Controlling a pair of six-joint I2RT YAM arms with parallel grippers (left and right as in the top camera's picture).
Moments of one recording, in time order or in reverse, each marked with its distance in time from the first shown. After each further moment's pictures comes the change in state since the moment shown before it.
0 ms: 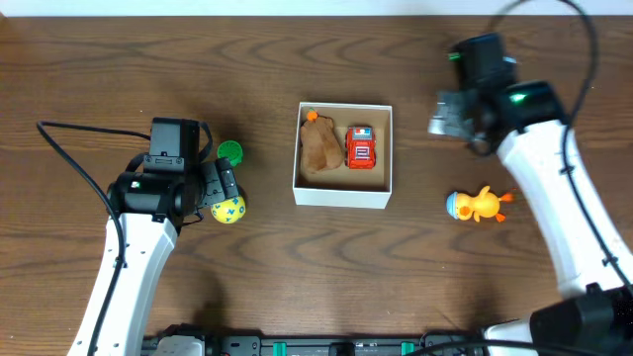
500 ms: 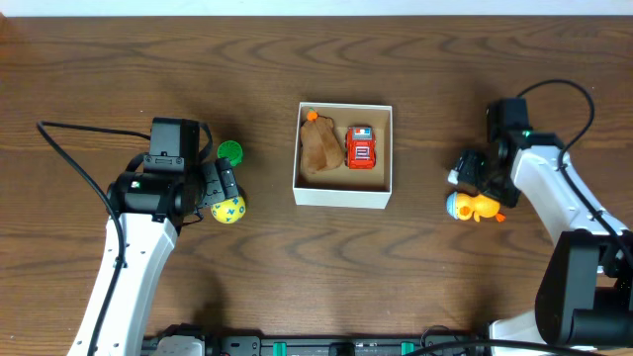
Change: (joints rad) left arm 0.000 0.000 0.000 0.000 0.000 0.000; right arm -0.182 0.055 -0.497 0.349 -0.230 -0.024
